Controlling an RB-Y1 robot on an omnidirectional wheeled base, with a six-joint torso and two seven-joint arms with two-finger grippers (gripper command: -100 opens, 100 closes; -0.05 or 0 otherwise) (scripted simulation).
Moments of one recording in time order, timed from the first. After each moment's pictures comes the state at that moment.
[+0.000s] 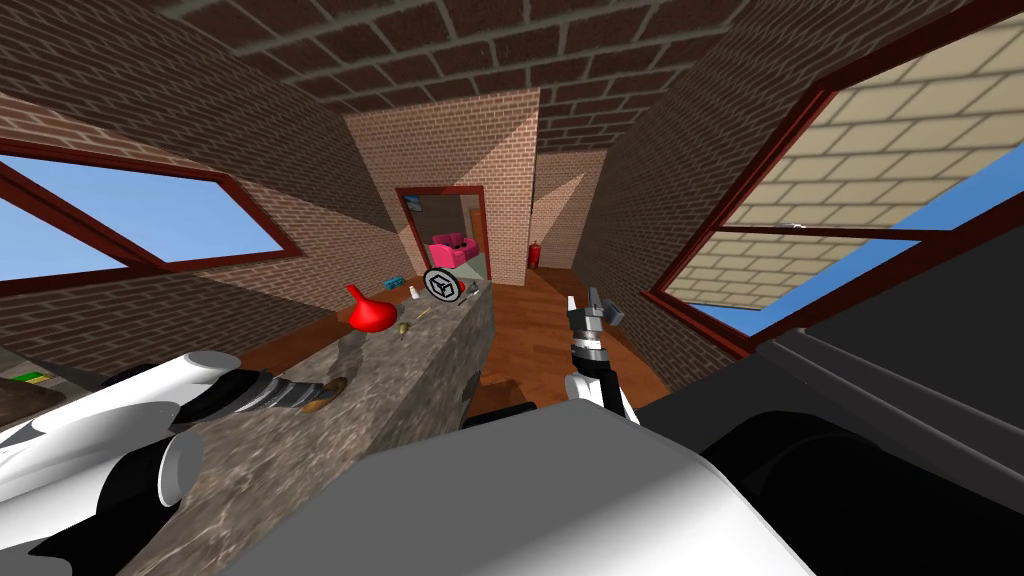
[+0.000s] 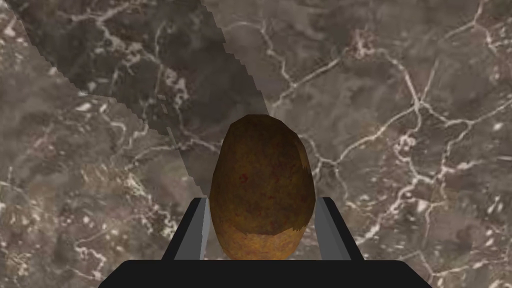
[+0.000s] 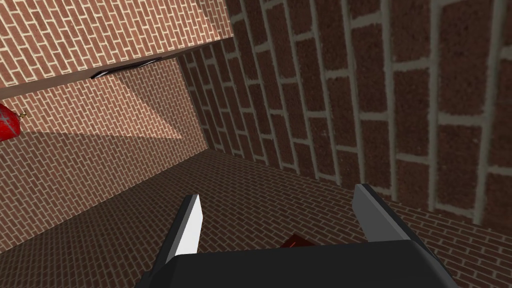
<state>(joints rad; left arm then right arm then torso) -0.47 0.93 0.54 -0.56 0.65 1.42 0.49 0.53 0.03 0.00 -2.25 -0.10 -0.51 0.00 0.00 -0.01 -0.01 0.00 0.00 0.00</state>
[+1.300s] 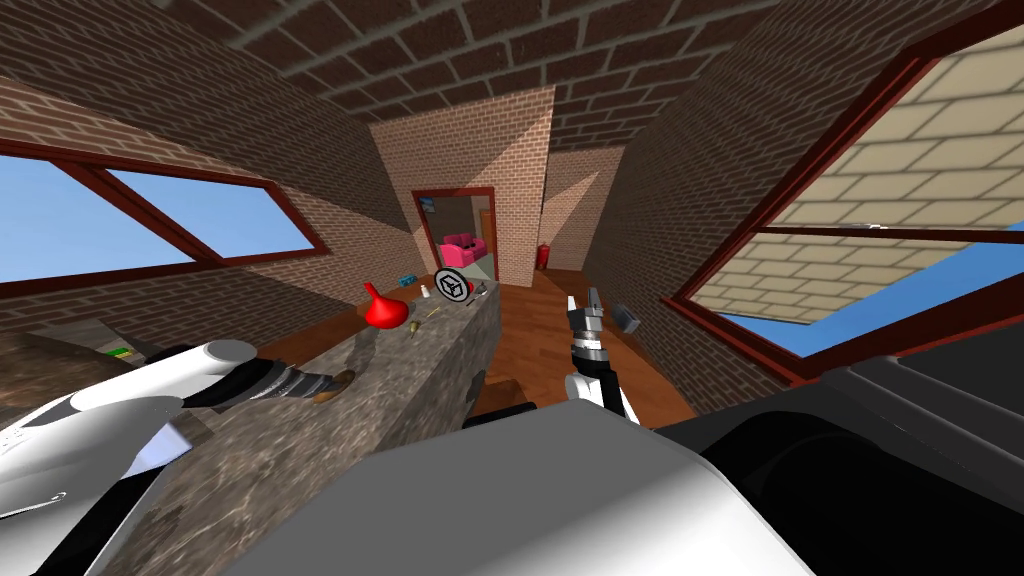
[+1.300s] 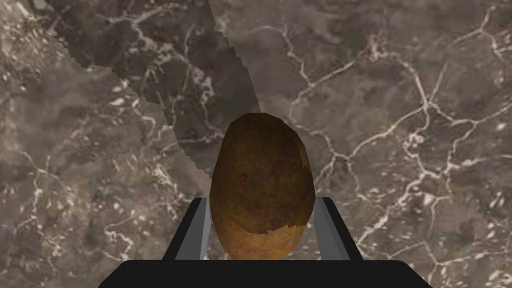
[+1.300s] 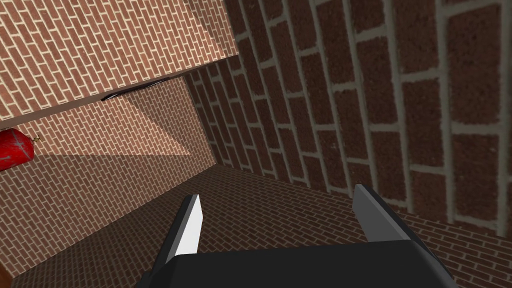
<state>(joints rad) -0.38 0.99 0.26 -0.75 0.93 1.43 0.64 0.53 0.03 0.00 -2.25 -0.10 -0.51 0.00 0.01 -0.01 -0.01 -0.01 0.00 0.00</state>
